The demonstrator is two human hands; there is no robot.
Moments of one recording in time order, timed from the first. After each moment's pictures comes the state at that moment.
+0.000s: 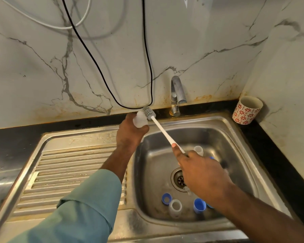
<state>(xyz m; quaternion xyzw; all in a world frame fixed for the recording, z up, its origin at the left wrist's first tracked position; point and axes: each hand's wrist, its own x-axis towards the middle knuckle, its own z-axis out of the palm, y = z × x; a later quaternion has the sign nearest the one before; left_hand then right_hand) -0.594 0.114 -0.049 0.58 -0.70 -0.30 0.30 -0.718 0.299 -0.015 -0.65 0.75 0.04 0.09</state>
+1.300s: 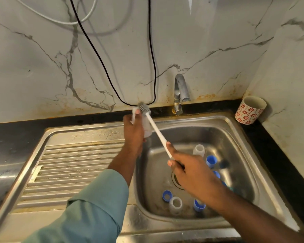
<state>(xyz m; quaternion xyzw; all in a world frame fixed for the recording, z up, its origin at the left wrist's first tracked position) -0.603 0.124 -0.057 0.56 -0.45 -0.54 0.44 -0.702 0.305 -0.027 -0.58 0.71 -0.29 0.29</state>
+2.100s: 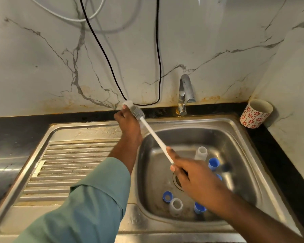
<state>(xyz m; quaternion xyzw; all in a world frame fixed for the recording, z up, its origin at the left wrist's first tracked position) -0.604 0.097 -0.043 0.57 -0.32 -0.55 0.52 -0.707 0.307 -0.034 -0.61 0.68 -0.25 0.30</state>
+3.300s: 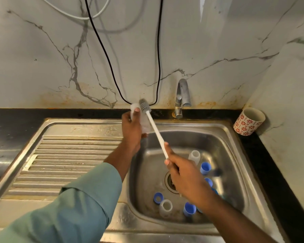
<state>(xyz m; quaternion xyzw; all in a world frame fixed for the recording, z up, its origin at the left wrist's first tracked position) -0.607 0.120 -0.053 0.53 -0.41 -0.56 0.49 -0.710 0.295 -0.051 -0.58 0.69 -0.32 0.29</state>
